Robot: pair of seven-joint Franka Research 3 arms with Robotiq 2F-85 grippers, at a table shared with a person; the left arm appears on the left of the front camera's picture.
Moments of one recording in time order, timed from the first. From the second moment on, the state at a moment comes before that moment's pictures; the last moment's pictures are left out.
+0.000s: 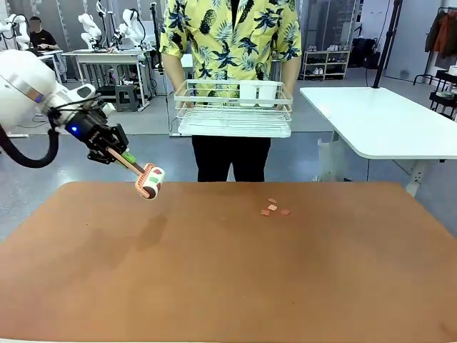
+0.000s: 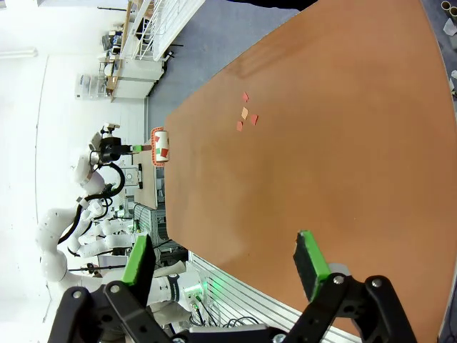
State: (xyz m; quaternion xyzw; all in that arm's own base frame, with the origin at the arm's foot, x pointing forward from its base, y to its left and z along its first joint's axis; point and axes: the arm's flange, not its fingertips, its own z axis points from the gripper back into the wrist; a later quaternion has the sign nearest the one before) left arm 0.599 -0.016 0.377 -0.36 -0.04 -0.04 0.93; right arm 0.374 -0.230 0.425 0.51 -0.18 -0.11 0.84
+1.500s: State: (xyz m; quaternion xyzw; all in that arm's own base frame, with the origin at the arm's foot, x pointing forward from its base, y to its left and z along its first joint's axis) left arm 0.633 -0.179 0.286 -0.40 0.00 0.00 0.92; right arm 0.374 -0.230 0.425 0.51 -0.18 -0.11 0.84
